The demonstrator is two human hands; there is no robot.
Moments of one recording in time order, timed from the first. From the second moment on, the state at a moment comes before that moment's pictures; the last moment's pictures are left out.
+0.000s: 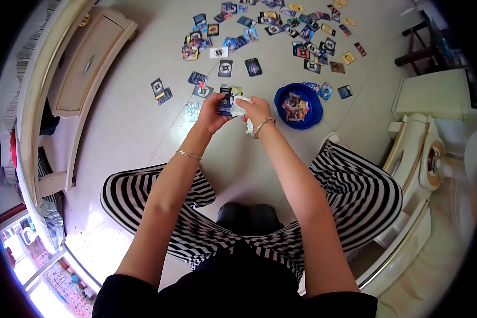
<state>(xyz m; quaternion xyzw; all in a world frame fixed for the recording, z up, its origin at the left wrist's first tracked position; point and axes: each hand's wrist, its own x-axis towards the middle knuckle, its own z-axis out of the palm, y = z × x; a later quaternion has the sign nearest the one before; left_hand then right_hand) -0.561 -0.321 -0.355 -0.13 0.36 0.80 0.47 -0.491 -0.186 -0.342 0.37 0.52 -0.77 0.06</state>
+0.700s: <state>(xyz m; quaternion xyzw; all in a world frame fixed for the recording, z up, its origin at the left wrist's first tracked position) -0.467 -0.388 -0.204 -0.05 0.22 0.84 0.49 -0.415 -0.256 -0.167 -0.09 0.91 -0.33 -0.23</state>
